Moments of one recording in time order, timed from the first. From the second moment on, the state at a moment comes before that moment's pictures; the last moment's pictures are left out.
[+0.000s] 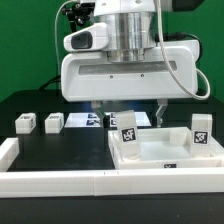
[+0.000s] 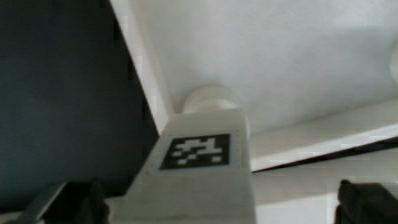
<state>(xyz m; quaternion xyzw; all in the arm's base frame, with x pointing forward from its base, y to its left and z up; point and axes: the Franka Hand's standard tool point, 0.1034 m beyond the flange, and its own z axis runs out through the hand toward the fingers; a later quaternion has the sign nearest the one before) 0.600 0.003 0.080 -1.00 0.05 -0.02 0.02</state>
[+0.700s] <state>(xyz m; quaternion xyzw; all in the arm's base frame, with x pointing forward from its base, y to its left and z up) 0.600 0.003 0.080 -1.00 0.03 -0.02 0.02</state>
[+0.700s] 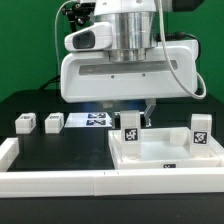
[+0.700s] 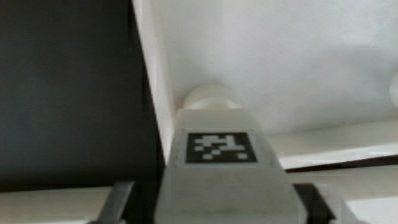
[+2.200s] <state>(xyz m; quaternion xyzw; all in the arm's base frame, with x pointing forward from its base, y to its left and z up) 0.603 0.006 0.078 -0.85 0.53 -0.03 0.04</state>
